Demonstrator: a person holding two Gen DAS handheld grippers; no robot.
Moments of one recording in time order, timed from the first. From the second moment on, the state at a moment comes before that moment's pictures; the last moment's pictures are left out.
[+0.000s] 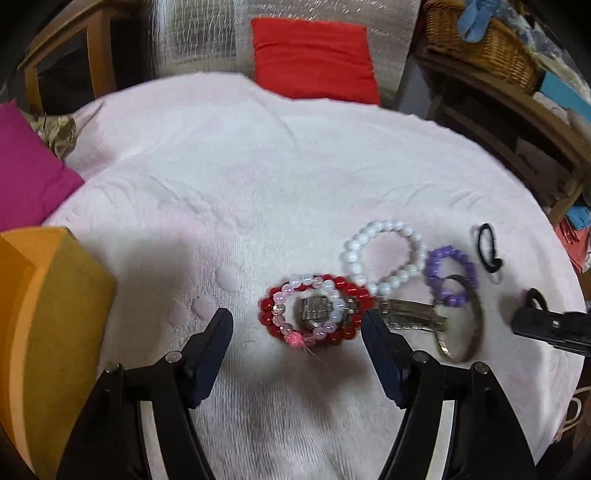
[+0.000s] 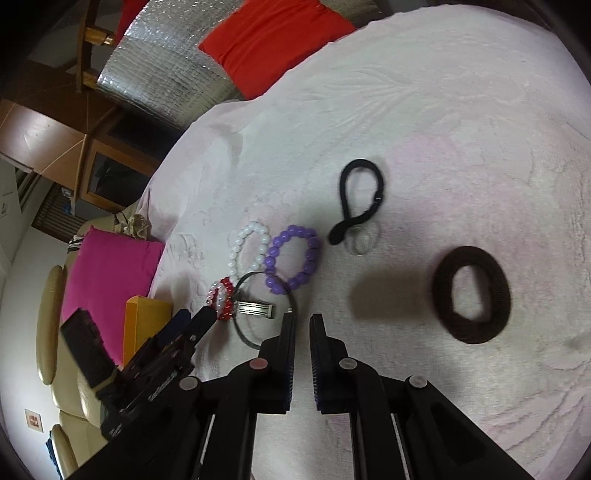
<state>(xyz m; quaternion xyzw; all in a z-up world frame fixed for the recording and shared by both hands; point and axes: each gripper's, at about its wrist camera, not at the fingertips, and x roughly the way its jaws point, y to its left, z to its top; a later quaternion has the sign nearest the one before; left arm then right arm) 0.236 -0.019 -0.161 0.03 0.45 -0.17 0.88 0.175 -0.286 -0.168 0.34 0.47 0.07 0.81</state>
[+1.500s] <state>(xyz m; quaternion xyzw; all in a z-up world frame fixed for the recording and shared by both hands) 0.155 0.057 -0.064 0.00 0.32 -0.10 0.94 0.181 -0.196 -0.109 0.19 0.36 0.10 0.91</state>
